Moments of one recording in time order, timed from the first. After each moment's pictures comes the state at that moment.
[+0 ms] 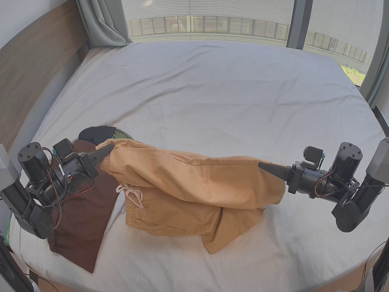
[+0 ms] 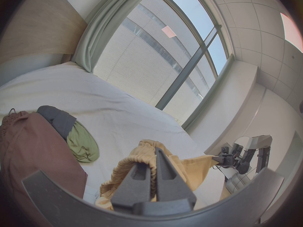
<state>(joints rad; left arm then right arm) -0.06 1.91 -0.42 -1.55 -0.55 -0.48 0.28 2.01 -0.48 -1.54 0.74 0.49</state>
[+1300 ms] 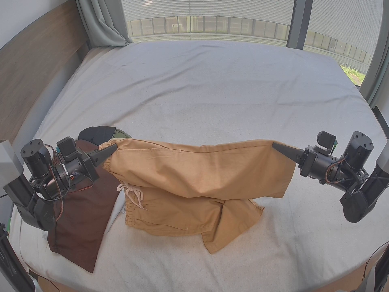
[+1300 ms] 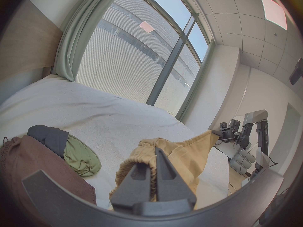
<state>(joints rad) -0.01 1.98 -0.50 -1.55 -0.73 -0.29 0.21 1.96 -0.53 -1.55 0.74 0.50</state>
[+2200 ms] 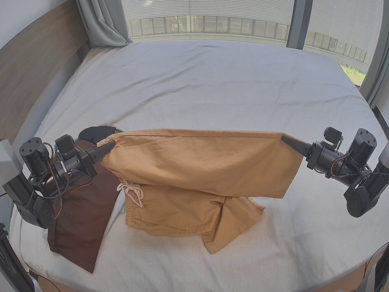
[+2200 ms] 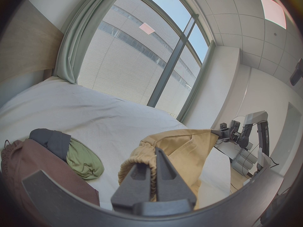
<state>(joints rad) 0.01 1.98 -0.52 -1.55 -0.73 -0.30 0.13 1.96 -0.56 -1.54 0.74 0.50</state>
